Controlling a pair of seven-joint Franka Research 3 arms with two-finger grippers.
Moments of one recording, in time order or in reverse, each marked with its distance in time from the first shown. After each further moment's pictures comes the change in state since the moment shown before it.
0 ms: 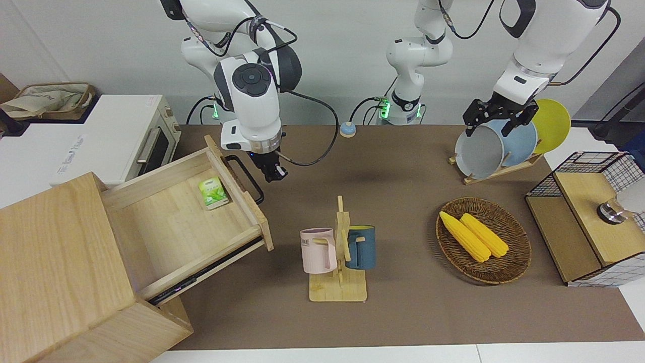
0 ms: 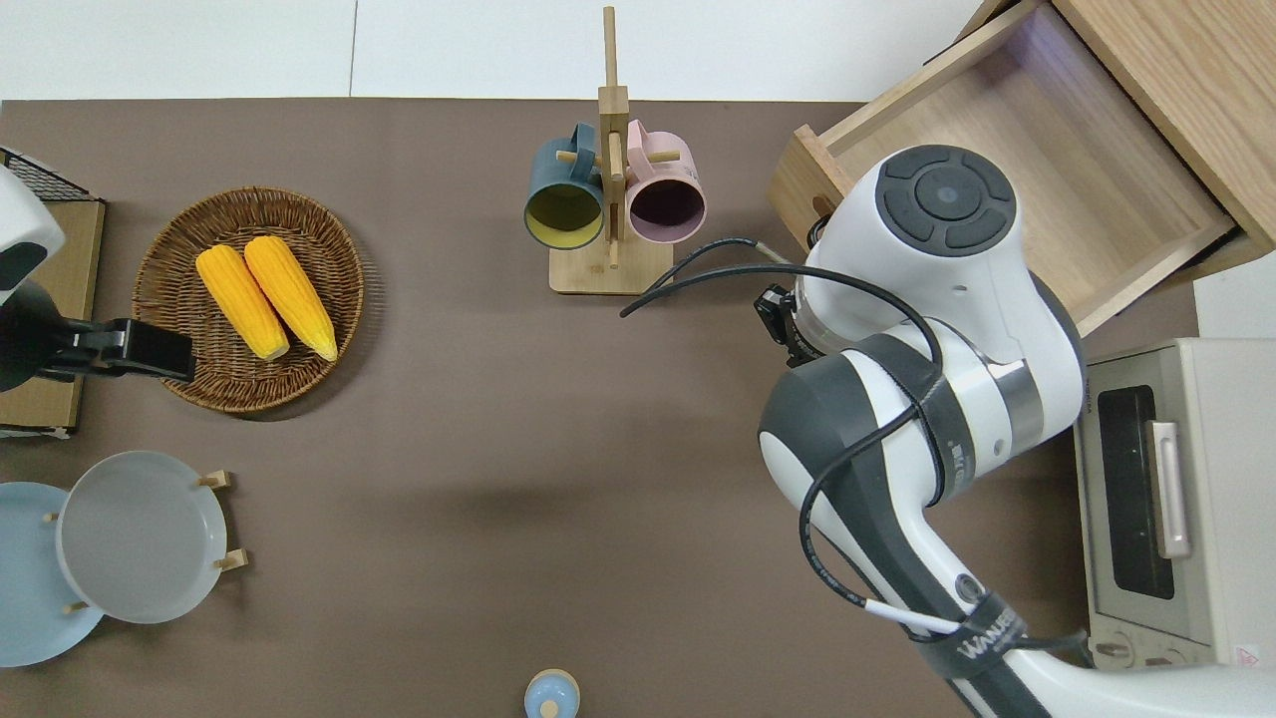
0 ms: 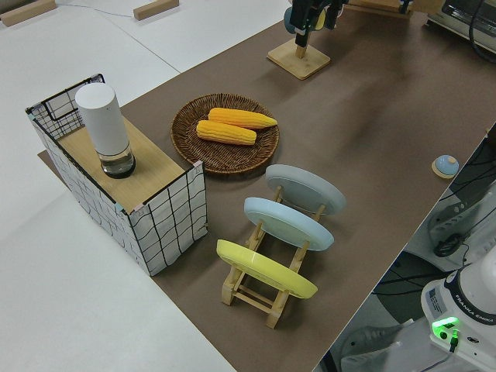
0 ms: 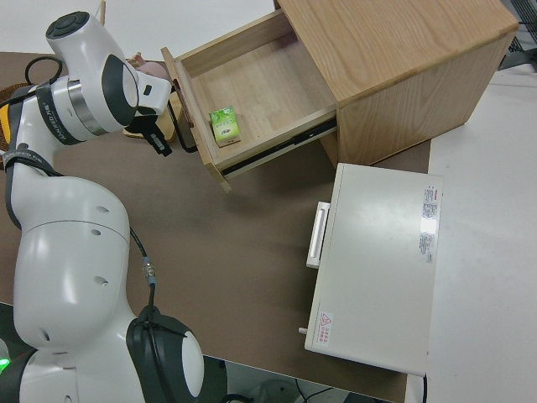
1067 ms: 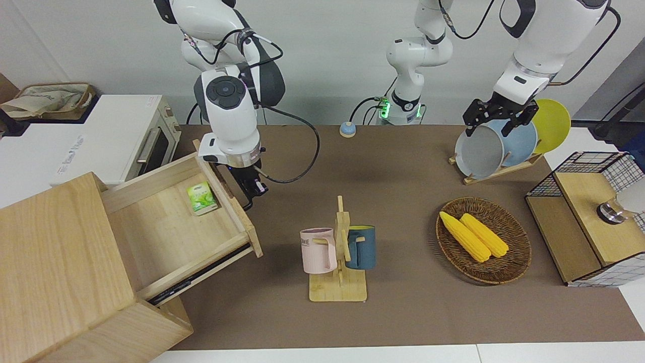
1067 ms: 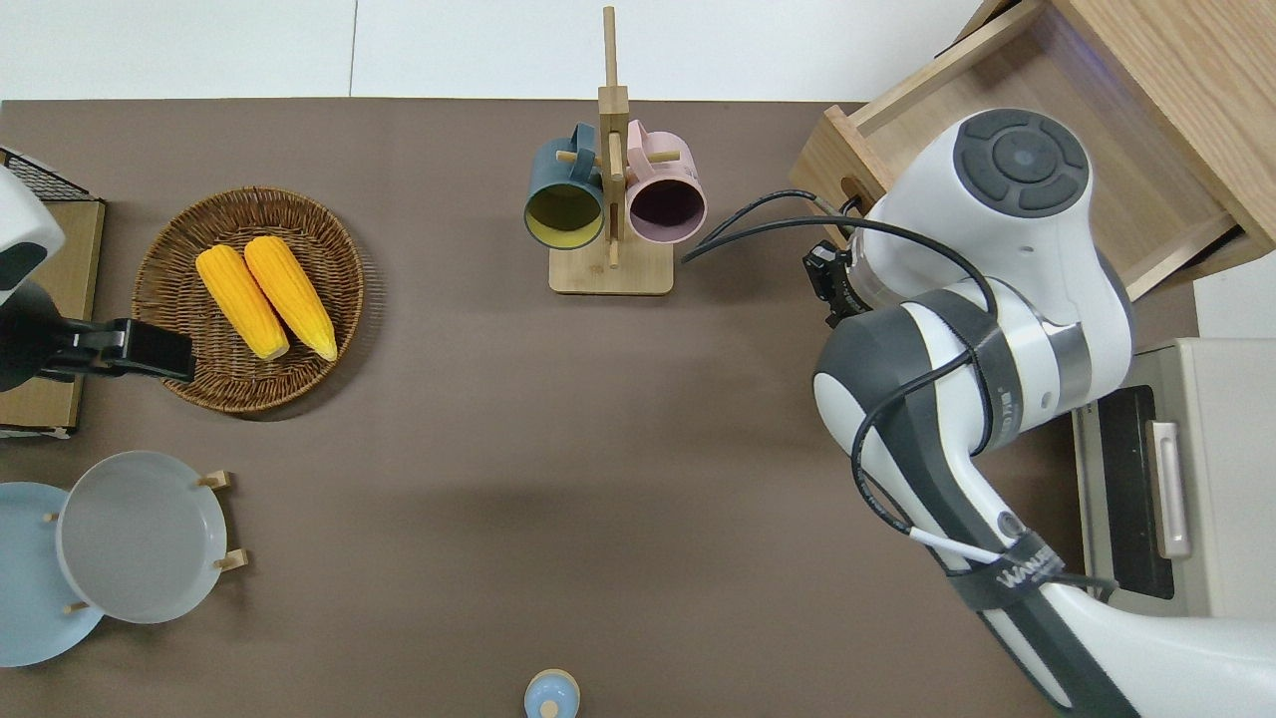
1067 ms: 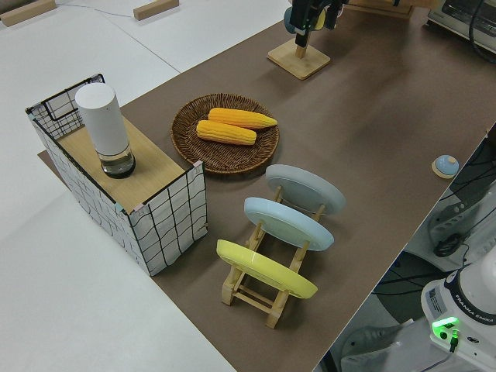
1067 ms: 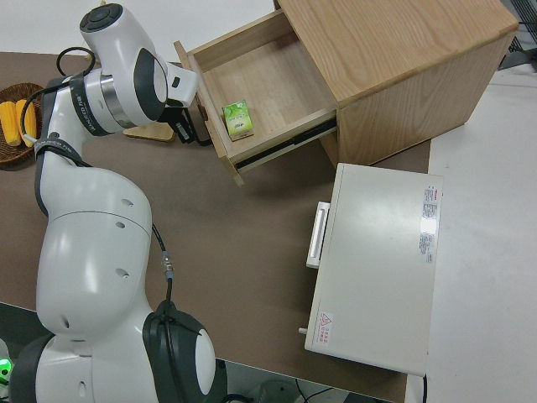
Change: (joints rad) left arm 0.000 0.000 0.000 0.000 0.000 0.000 0.000; right arm -0.036 0.035 -0.050 0.029 -0.012 0.067 0.005
